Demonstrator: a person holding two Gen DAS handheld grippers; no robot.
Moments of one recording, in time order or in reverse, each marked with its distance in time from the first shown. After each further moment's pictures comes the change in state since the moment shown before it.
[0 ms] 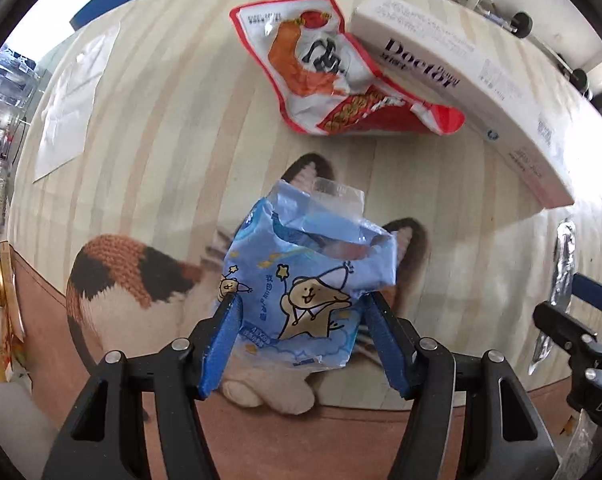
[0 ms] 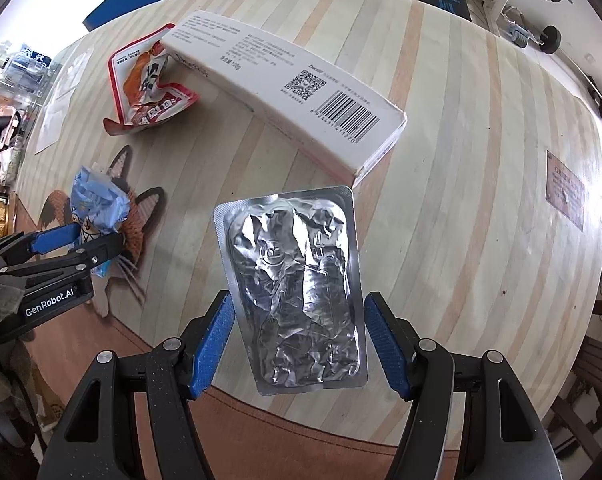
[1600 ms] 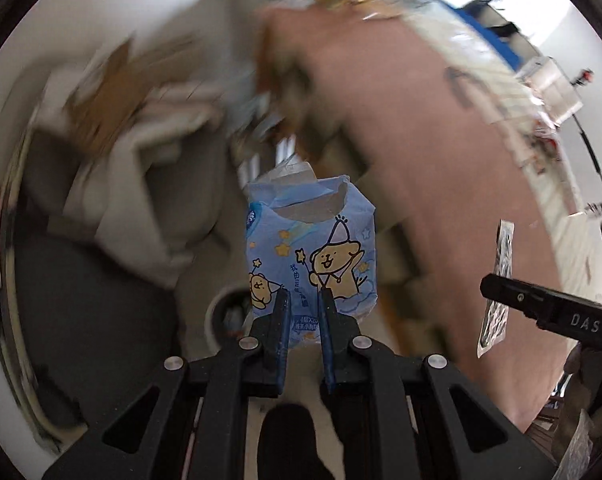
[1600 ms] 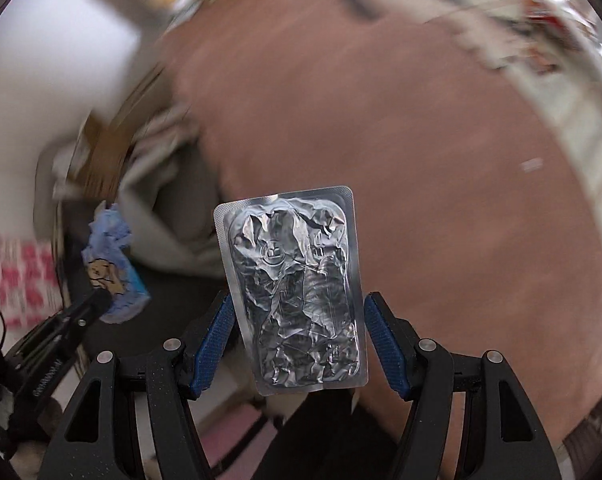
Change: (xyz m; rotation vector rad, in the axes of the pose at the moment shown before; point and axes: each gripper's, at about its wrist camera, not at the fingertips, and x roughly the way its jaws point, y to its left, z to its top) left arm -0.096 0.107 -0.560 -0.955 -0.173 -0.023; right arm -0.024 0.243 -0.365 -0.635 0.139 0.192
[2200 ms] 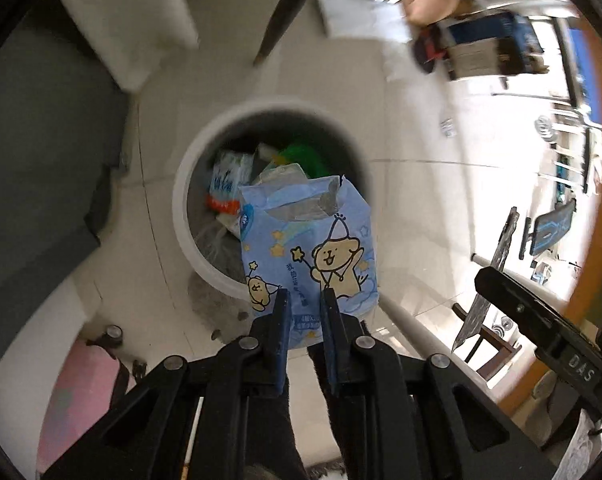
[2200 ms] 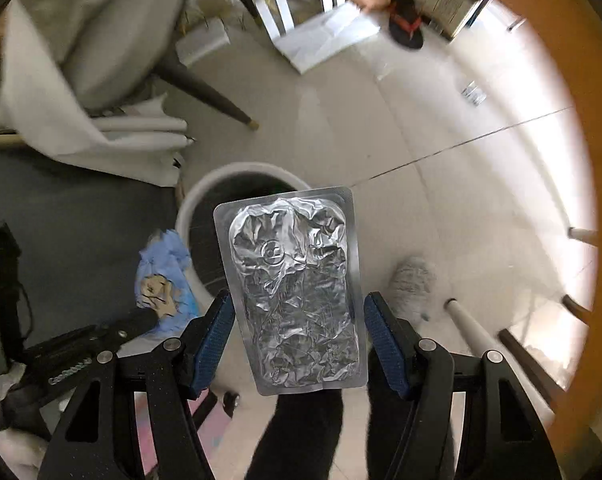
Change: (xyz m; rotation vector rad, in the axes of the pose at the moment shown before) left arm 0.372 0.172 -0.126 -0.392 0.464 -0.213; right arm 0.374 0.049 -0.080 -0.136 0.259 -0.132
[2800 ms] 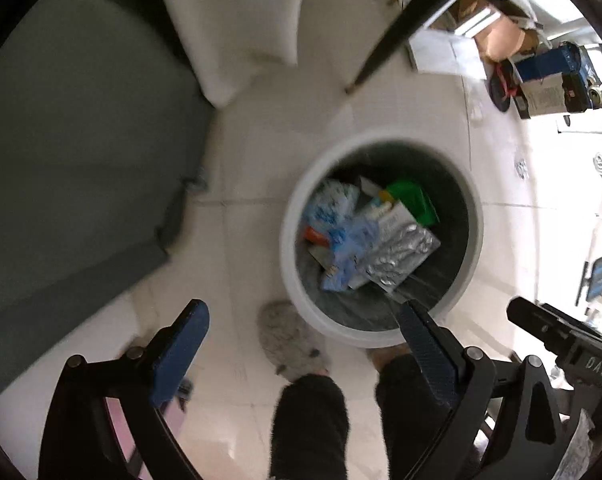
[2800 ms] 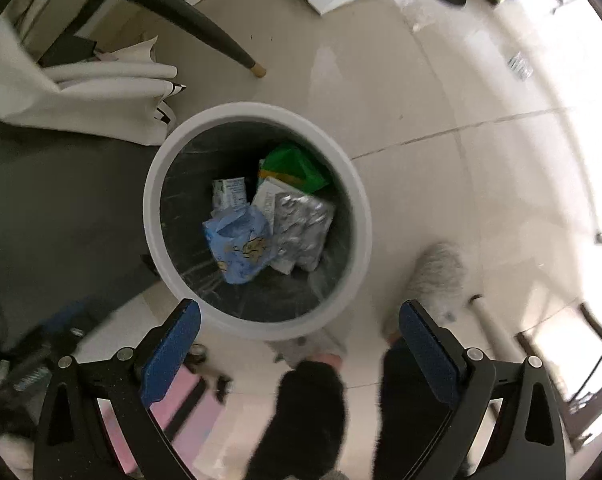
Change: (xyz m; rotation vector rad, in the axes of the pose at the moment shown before) left arm -0.025 0.052 -0.018 -0.064 -0.197 0.247; right arm 0.089 0.011 0.019 -0.078 0.122 -0.022
